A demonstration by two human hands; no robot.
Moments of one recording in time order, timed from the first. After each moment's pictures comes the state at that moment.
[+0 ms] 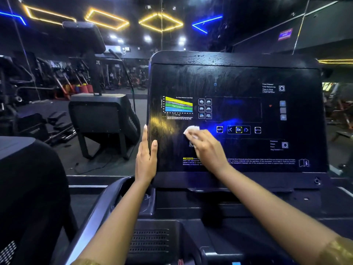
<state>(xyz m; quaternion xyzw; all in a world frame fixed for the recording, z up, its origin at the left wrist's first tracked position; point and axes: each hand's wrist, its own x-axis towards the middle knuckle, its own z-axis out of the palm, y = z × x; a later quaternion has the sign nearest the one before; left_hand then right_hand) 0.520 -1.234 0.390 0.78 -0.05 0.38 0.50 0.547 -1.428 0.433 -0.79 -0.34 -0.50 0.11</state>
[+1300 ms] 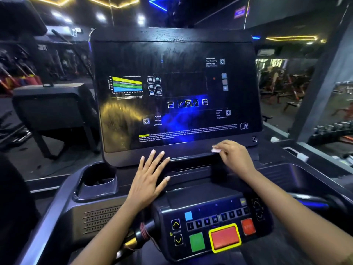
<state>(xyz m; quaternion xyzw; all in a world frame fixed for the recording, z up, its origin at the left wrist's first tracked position) 0.456 -1.319 0.299 0.90 -0.29 0.32 0.10 0.461 -1.619 0.361 -0.90 -0.13 -0.38 0.16</state>
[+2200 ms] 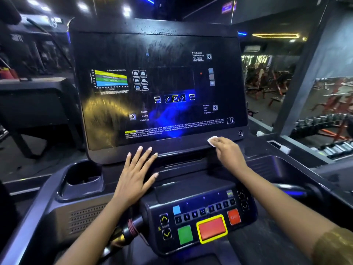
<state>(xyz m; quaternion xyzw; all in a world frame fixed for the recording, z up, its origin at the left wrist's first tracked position) 0.455 -1.316 0.302 0.90 -0.29 0.30 0.09 0.463 -1.643 0.342 -0.90 -0.14 -0.40 0.11</state>
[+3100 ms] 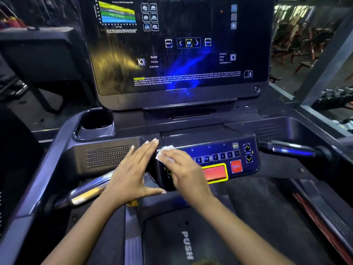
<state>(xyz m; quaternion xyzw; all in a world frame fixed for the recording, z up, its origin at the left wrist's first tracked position) 0.319 -1.293 0.284 0.93 -0.31 0.13 0.13 0.293 -1.477 0.295 -0.87 -0.26 -0.32 0.26</state>
